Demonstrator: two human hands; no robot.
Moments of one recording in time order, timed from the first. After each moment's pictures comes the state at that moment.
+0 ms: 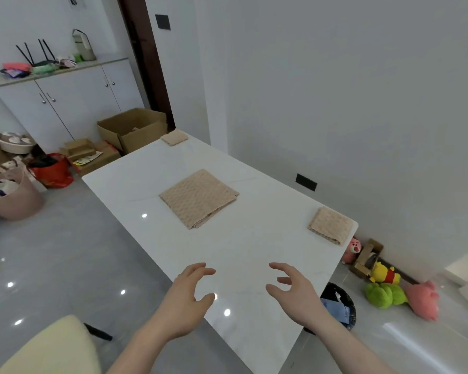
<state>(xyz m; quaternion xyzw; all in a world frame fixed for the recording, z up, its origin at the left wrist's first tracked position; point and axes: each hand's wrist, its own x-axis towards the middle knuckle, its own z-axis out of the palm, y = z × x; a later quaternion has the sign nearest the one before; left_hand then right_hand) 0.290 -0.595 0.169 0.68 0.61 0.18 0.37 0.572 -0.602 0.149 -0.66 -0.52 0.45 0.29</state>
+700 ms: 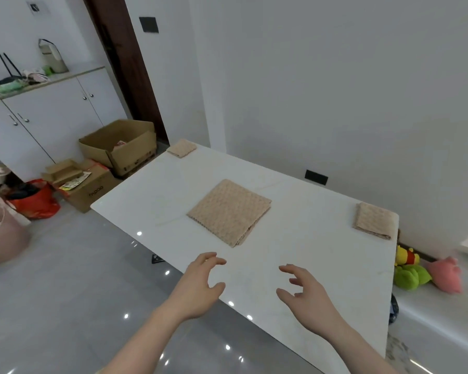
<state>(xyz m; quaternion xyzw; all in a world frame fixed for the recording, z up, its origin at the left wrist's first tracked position) 0.086 -0.438 0.171 0.76 0.53 0.10 0.35 0.356 -0.531 0.143 -0.71 -0.48 0.41 0.33</state>
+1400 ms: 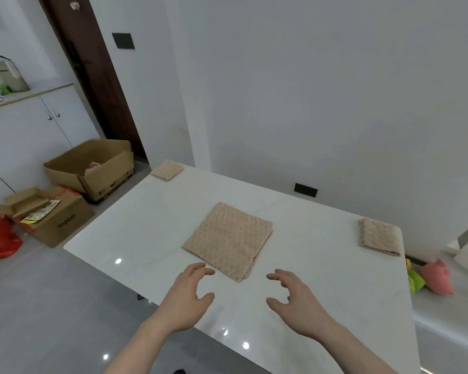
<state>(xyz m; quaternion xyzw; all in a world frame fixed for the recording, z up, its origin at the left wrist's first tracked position) 0.039 -0.300 0.151 0.80 0.49 0.09 0.34 0.313 -0.412 0.134 -0.73 -0.52 0.36 0.25</state>
